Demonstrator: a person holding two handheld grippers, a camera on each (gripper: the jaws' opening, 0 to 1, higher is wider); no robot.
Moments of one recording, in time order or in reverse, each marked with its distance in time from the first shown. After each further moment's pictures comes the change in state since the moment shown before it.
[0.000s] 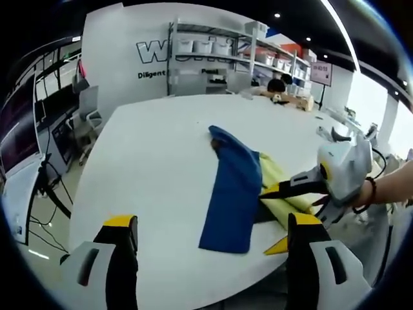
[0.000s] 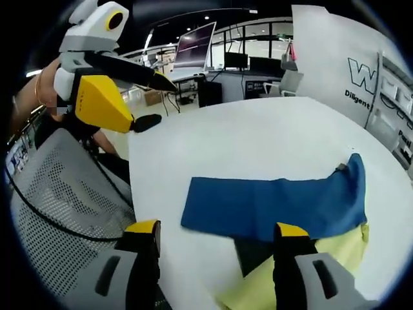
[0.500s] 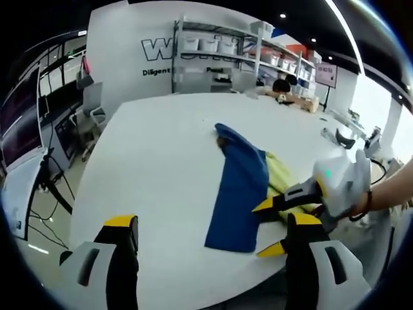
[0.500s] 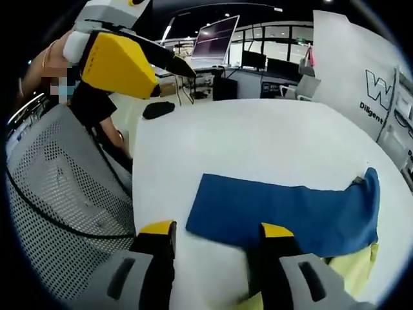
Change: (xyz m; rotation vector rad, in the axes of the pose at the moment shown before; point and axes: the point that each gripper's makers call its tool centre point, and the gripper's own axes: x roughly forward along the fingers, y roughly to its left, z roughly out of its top) left arm 0.003 0.010 -0.005 -0.025 0.007 0.022; right arm 0.025 0.014 -0.006 -0.118 0.021 0.049
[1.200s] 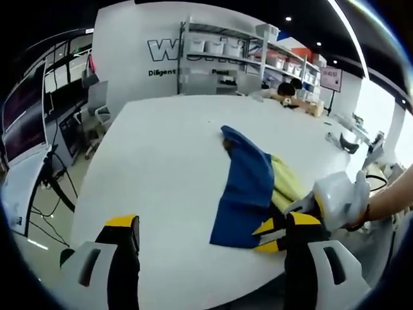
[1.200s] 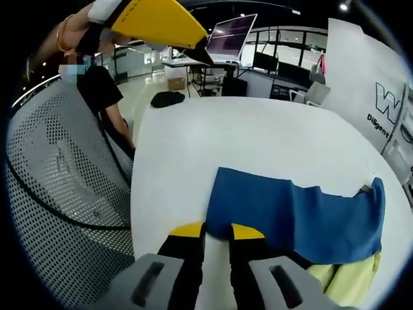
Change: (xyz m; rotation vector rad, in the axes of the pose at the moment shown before) left arm 0.000 0.008 0.001 -0.025 -0.012 0.025; right arm 0.013 0.006 -0.011 -0.076 0.004 0.018
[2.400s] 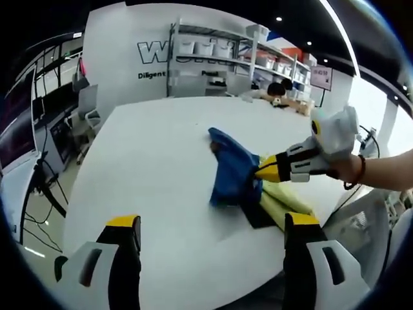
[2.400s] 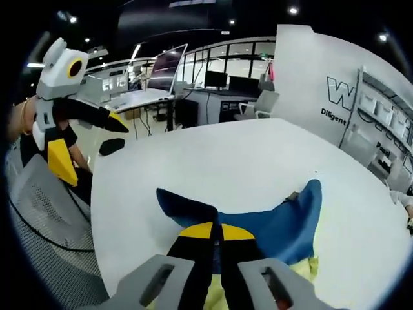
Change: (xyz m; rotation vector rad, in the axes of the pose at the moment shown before) left arm 0.006 -0.020 0.006 0.028 -0.015 -0.063; right arm -0.080 -0.129 0.039 0.192 -0.149 -0.285
